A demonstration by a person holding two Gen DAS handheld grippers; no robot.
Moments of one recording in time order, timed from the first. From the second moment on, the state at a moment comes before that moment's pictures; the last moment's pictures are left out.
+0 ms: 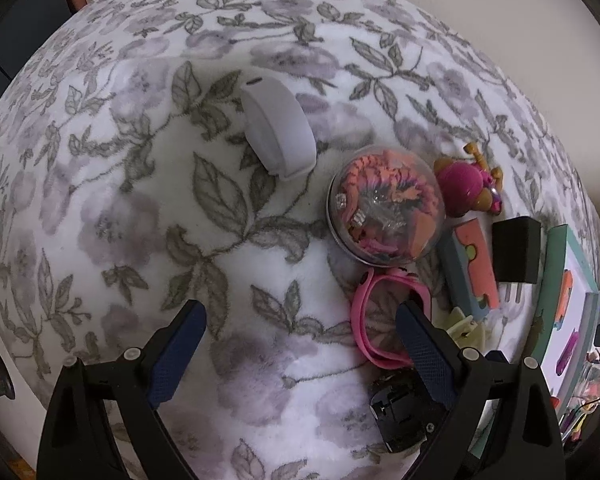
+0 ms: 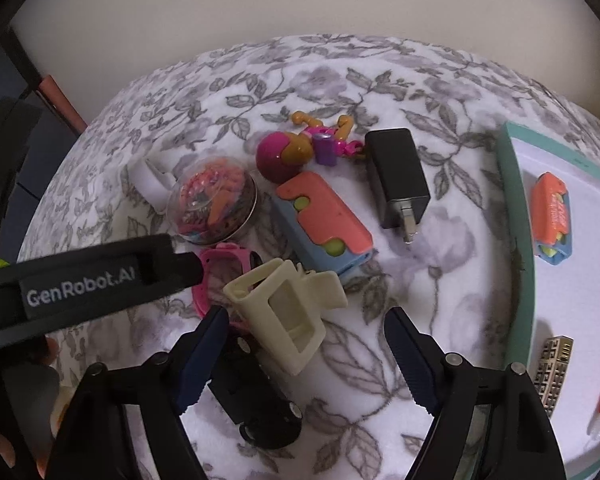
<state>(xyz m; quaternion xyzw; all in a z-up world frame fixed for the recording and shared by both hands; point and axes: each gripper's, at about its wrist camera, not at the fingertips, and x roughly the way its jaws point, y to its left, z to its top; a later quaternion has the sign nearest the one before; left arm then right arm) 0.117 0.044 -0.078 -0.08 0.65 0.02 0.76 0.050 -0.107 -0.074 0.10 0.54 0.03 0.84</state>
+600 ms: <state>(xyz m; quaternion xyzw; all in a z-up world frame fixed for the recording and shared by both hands) 0.121 0.024 -0.098 -0.05 0.66 0.01 0.75 0.050 -0.130 -0.065 0.15 0.52 0.03 0.84</state>
